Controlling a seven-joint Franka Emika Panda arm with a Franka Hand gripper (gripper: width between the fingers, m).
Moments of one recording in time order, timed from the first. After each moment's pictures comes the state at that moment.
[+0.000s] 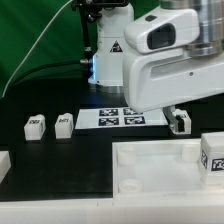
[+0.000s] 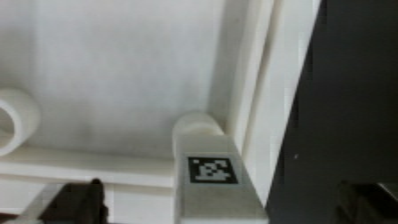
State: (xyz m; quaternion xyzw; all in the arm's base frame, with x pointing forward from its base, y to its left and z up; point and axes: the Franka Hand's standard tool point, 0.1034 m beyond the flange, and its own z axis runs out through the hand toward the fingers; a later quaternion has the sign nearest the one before) arm 0.608 0.105 0.113 -0.99 -0.10 0.07 0.06
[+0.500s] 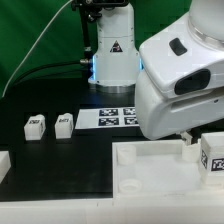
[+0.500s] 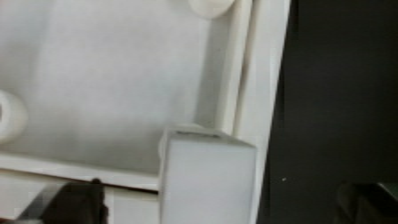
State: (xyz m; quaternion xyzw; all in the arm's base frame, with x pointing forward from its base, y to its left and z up) arm 0.640 0.111 0.104 -0.97 -0.11 0.21 0.08
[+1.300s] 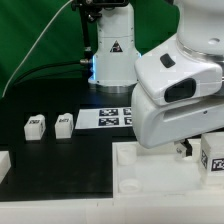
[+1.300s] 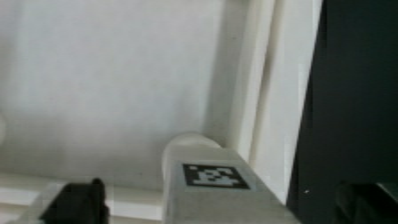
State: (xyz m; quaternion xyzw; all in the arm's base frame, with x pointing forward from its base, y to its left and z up) arm 0.620 0.110 0.082 -0.98 -0.11 0.17 0.07
